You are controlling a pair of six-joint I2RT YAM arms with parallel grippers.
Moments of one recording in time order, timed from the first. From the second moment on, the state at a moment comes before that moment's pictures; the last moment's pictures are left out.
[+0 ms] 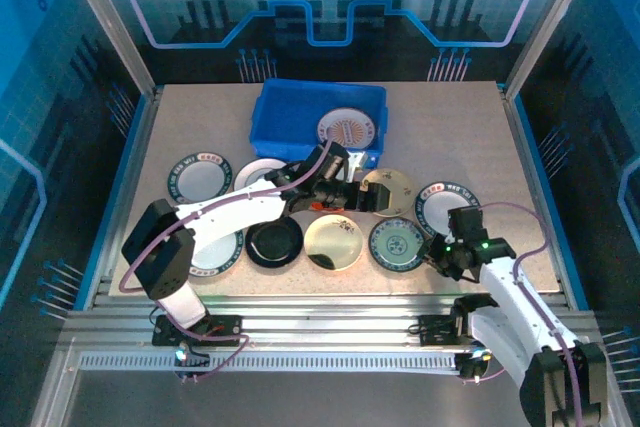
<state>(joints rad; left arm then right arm) -0.80 1.67 1.22 -0.23 0.40 -0.72 0.13 0.83 0.40 -0.76 -0.24 0.78</state>
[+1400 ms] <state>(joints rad) -0.76 1.74 1.16 -0.14 0.42 -0.75 0.15 0.85 0.34 -0.62 -0.26 0.82</state>
